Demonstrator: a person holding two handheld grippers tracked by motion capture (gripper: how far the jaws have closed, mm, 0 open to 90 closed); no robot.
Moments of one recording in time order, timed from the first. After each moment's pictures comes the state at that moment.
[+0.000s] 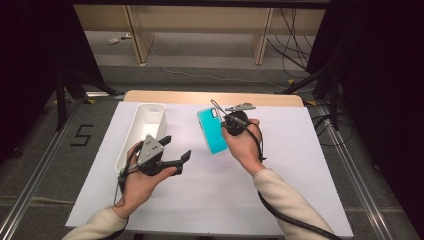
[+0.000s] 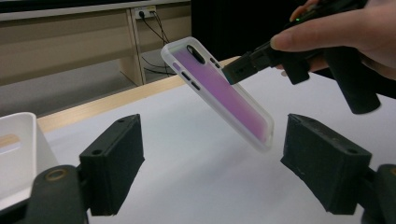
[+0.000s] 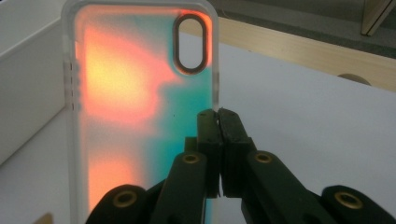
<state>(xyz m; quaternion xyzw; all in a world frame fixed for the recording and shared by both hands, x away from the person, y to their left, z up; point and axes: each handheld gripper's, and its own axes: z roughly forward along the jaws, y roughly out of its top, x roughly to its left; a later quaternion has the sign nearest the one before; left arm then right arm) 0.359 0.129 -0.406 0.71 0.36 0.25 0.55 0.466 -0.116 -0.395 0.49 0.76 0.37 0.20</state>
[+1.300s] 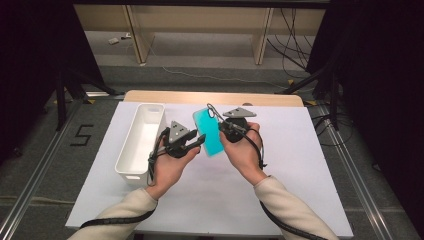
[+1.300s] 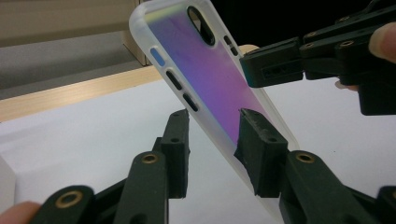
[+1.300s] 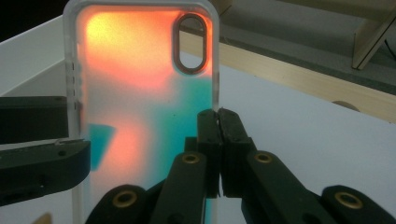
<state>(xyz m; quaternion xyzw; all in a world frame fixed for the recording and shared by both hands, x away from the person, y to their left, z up) 0.399 0.077 -0.406 0.72 0.42 0.23 0.51 0.437 -0.110 -0.381 0.45 0.76 0.41 0.25</state>
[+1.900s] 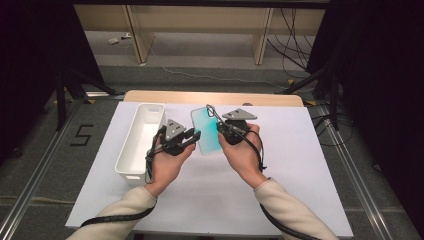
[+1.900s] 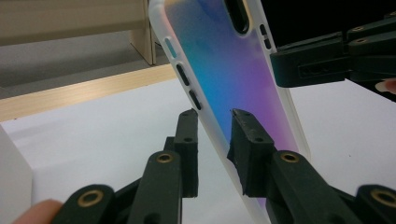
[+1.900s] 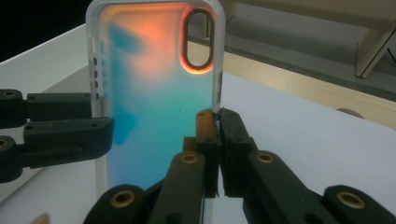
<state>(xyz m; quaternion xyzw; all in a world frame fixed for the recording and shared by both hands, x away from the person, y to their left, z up) 0.406 0.087 -0.408 0.71 0.43 0.24 0.51 0.428 -0.107 -0.378 0.44 0.75 0.42 0.25</state>
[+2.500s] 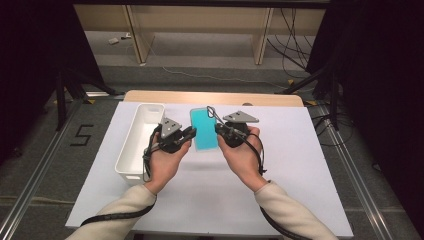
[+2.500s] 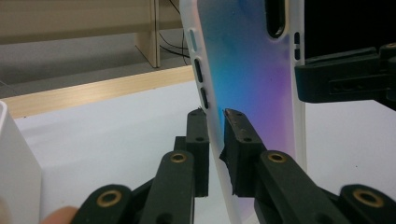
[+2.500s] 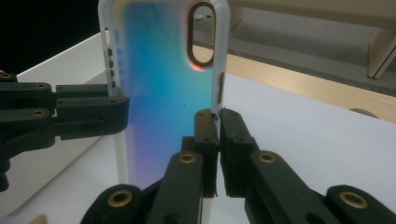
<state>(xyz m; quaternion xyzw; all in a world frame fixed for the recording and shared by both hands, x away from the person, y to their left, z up) 0.411 0.094 -0.407 0.69 0.45 0.23 0.52 0.419 -0.106 -0.378 0.44 0.74 0.45 0.24</state>
